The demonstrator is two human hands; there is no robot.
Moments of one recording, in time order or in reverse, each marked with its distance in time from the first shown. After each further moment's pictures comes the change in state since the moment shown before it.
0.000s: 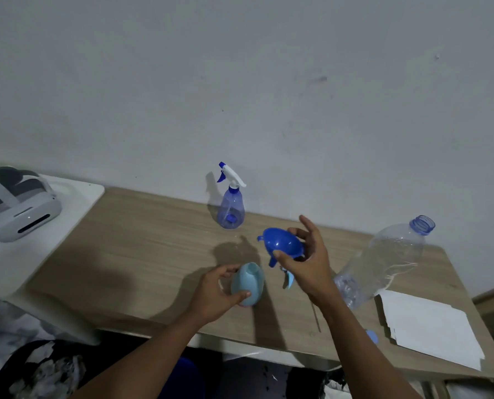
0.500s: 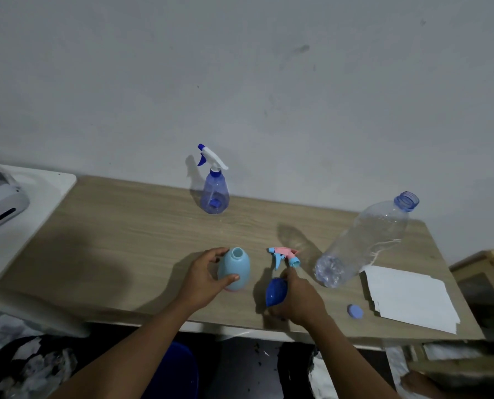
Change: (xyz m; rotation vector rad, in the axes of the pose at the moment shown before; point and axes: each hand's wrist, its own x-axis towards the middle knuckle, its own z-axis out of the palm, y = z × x) left_hand 0.008 -0.004 0.007 0.015 -0.055 0.024; right_hand -0.047 0.080 -0.026 -0.898 -0.358 0.453
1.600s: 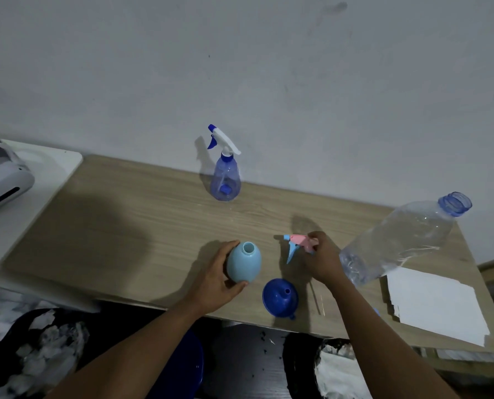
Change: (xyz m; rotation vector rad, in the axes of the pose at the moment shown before) left_hand -0.006 -0.016 0.018 -0.098 -0.085 0.116; right_hand 0.082 0.012 -0.030 0.313 0.259 0.014
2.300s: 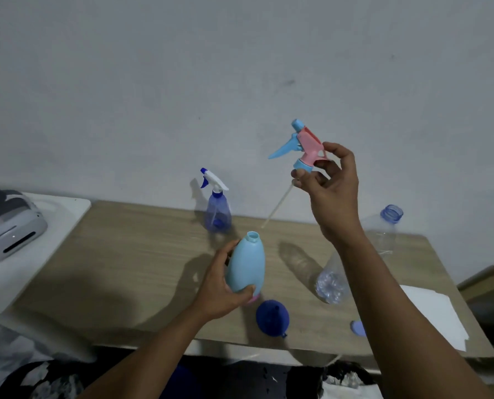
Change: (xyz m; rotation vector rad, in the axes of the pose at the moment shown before) left_hand 0.005 0.090 -0.009 0.022 0.073 0.075; right_hand -0.075 -0.184 -0.136 0.842 0.266 -0.573
